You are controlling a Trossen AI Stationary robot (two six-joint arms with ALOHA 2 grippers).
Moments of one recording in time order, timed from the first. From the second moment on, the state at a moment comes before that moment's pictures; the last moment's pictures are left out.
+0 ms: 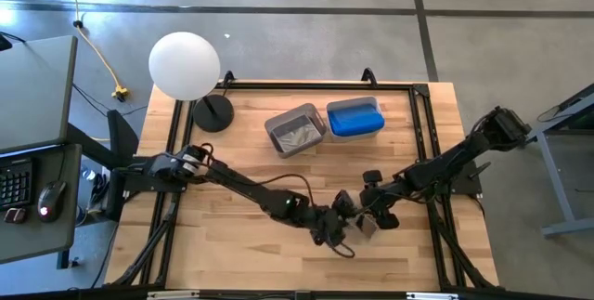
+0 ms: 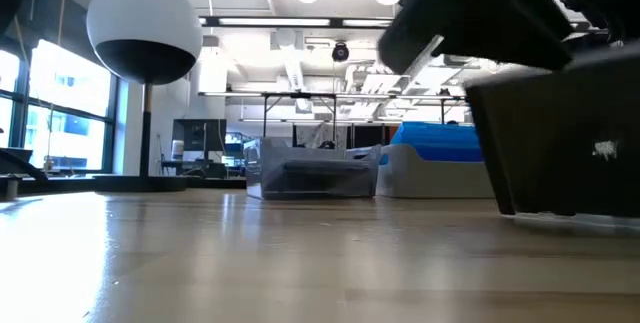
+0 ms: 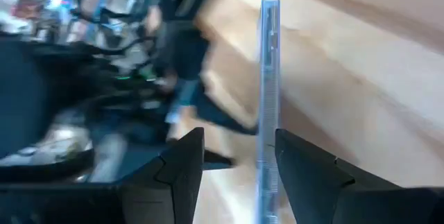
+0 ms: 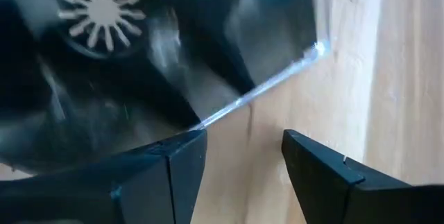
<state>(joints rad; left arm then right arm) -0.33 2.20 1.74 -0.10 -0.37 0.81 0.44 1.38 0.43 -0.10 0.04 0.26</state>
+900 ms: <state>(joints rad) -0.29 2.21 1.76 -0.27 -0.24 0.81 0.44 1.38 0.43 -0.02 0.01 0.15</state>
